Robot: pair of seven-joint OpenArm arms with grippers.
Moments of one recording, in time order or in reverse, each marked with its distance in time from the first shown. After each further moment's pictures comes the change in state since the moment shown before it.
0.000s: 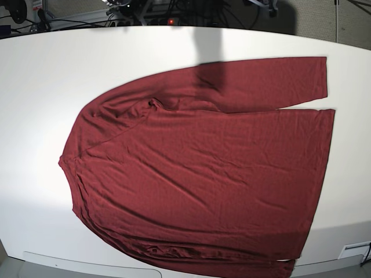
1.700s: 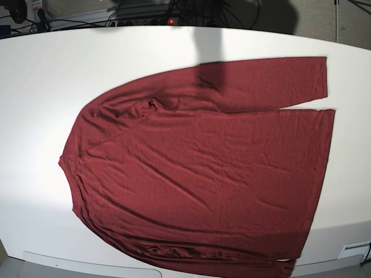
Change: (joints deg) left arm 40.7 0.0 0.3 59.9 6.0 -9.4 5.5; right arm -41.9 16.7 -0.1 57.9 14.4 5.7 -9.7
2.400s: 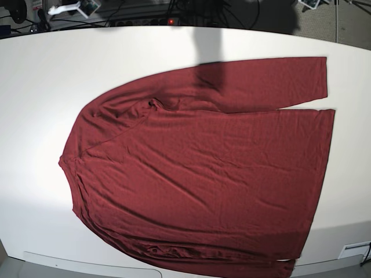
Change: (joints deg) left arm 7.9 -6.6 0.0 36.3 7.6 -1.3 11.1; right arm -11.0 13.4 5.3 35.2 3.2 0.3 -14.1
